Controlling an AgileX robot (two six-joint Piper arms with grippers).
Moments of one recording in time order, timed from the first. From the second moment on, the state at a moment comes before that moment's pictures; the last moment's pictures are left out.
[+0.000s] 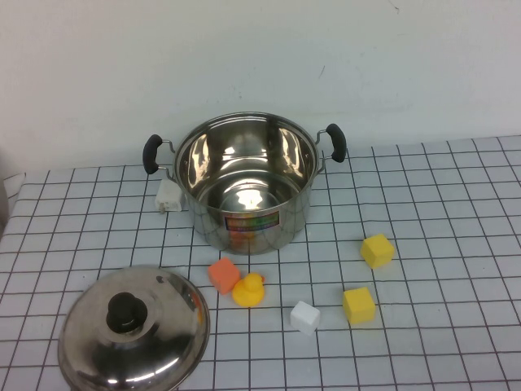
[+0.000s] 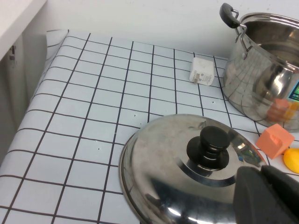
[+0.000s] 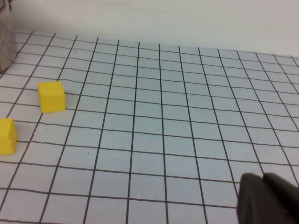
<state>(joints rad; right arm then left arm) -0.02 -0.01 0.02 -0.07 0.42 -0.07 0.03 -0.01 0.01 -0.13 0.38 -0.14</state>
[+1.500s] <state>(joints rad) -0.02 -0.01 0.02 -0.07 0.42 -0.07 0.03 -0.01 0.02 -0.14 -0.59 -0.22</state>
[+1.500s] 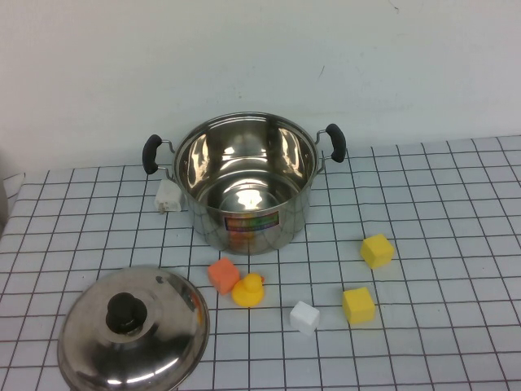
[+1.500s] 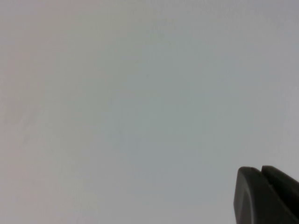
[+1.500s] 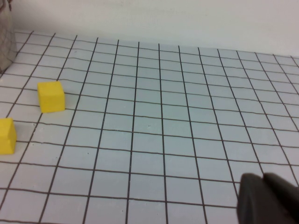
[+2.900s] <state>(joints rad) -0.02 -0.01 0.02 -0.07 0.42 -0.07 0.03 0.82 -0.15 0.30 -0.64 -0.55</state>
